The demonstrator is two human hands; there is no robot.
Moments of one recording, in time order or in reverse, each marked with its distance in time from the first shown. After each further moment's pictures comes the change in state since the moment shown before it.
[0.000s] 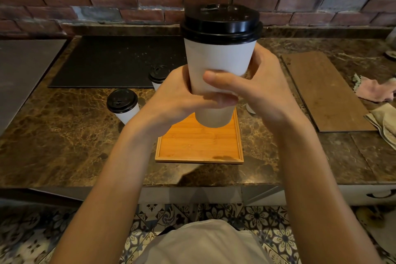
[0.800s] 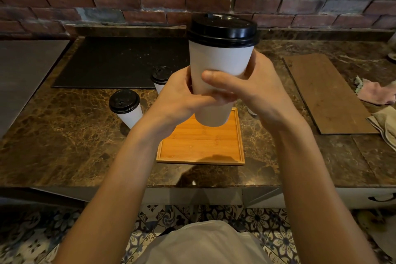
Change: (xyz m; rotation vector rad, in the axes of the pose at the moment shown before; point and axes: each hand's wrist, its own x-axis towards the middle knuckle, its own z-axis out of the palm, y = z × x) left_hand 0.002 -0.011 0.000 0.046 0.133 -0.048; right_hand 0.009 0.009 0.002 0.049 -0.033 0.080
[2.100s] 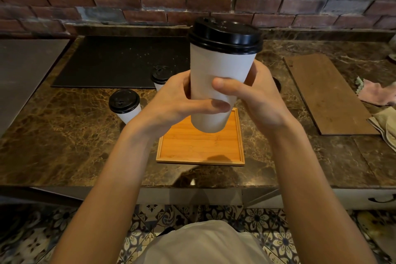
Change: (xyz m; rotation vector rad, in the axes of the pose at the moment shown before) left_hand -0.004 0.001 -0.009 -0.068 -0.173 -0.016; right_hand -0.002 0.015 -0.001 0.129 -0.051 -0.026
